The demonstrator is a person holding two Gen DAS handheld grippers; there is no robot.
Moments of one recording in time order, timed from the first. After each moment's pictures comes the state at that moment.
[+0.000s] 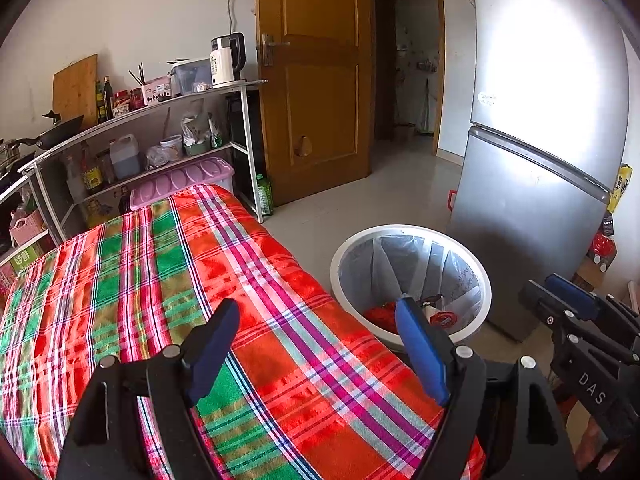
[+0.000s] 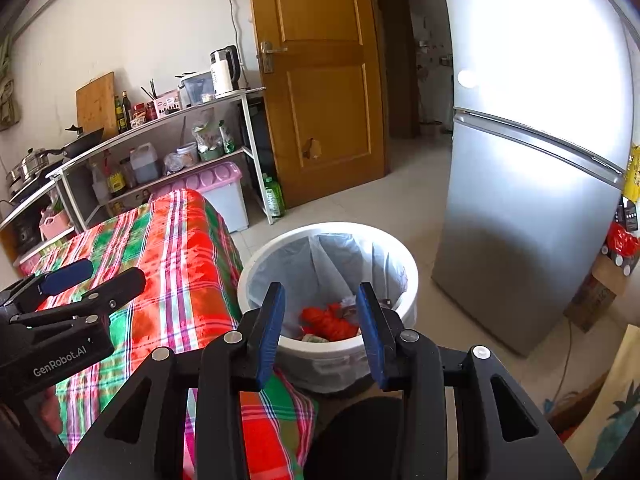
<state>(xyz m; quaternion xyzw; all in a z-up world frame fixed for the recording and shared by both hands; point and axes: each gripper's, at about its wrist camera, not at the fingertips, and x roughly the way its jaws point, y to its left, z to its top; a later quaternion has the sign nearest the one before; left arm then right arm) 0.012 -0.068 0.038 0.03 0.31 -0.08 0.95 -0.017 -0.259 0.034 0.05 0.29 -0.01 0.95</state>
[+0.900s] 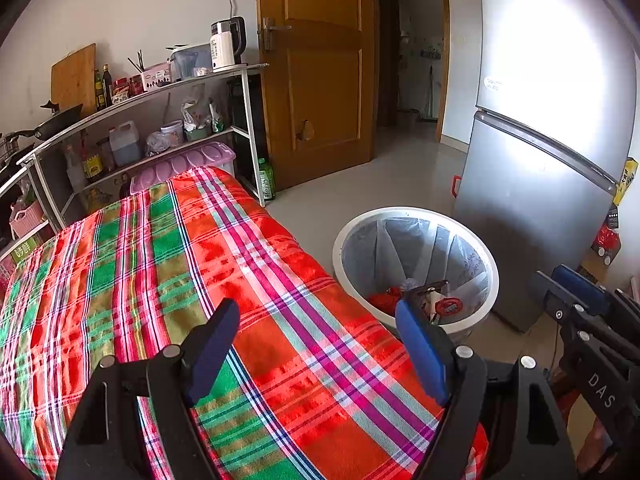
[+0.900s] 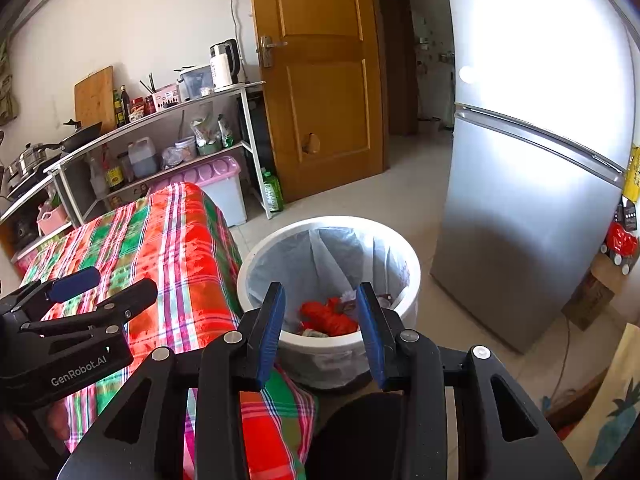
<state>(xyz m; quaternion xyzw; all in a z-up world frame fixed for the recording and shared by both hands) 0.017 -0.070 0.027 0.04 0.33 -0.08 0.94 -0.013 -0.252 0.028 0.05 0.30 -0.02 0.95</state>
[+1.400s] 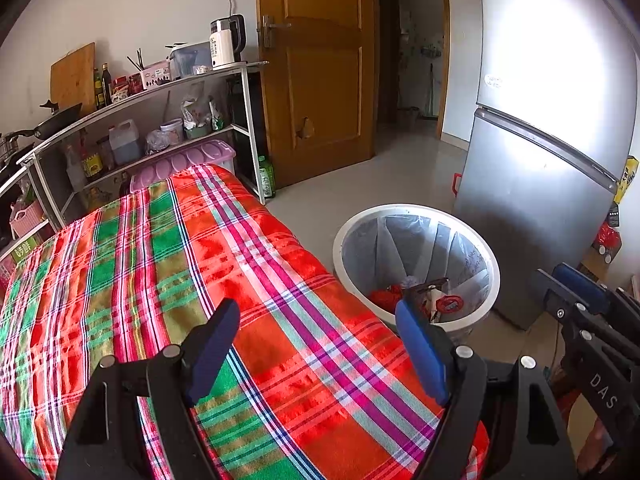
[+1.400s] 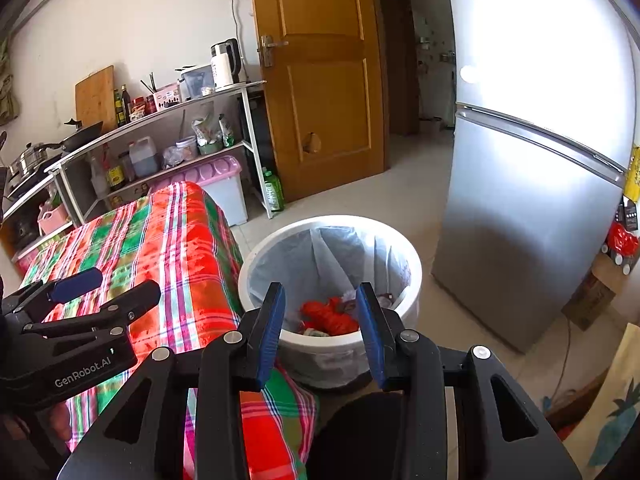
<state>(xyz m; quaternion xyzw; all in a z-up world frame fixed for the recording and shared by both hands) 0.017 -0.069 0.026 0.04 0.34 -0.08 0.94 -0.013 -0.253 0.027 0.05 0.30 -0.01 0.95</state>
